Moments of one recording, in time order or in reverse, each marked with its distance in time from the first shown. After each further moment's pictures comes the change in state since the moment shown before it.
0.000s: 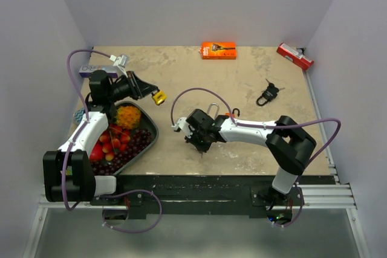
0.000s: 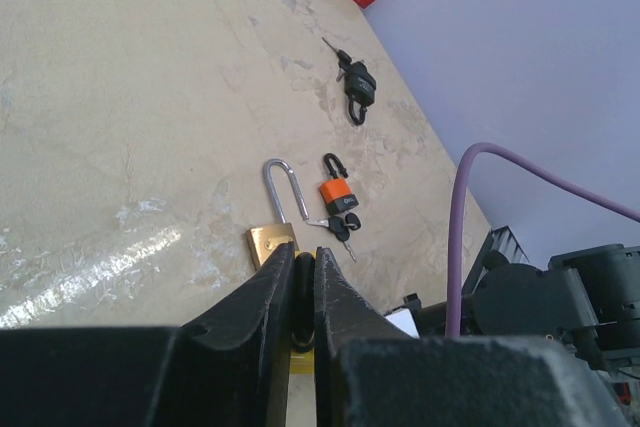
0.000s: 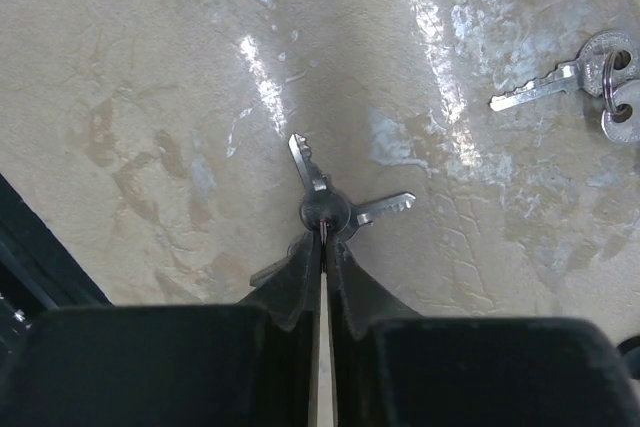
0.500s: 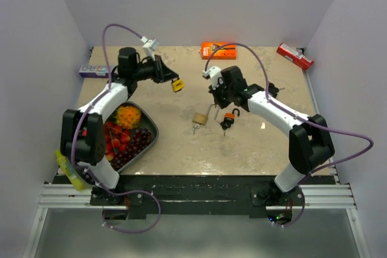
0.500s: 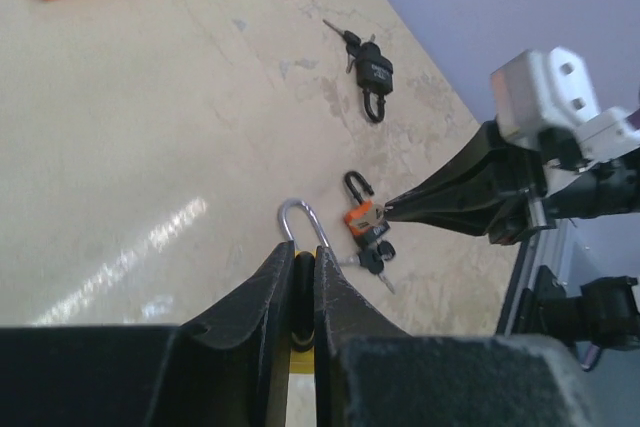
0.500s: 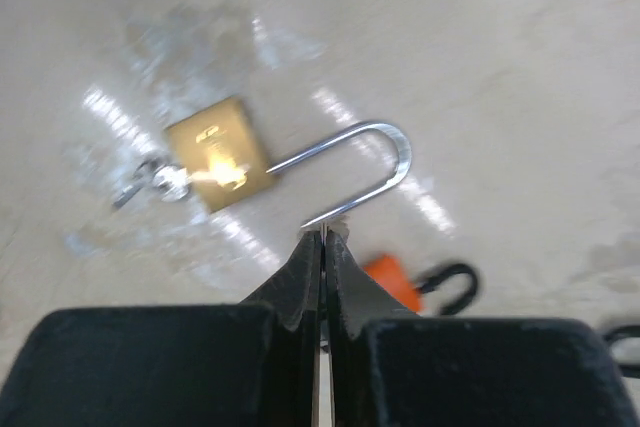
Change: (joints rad) left arm -0.164 0.323 0.314 -0.103 -0.053 0.146; right arm -0.383 -0.093 0.159 0.029 -0.007 -0.035
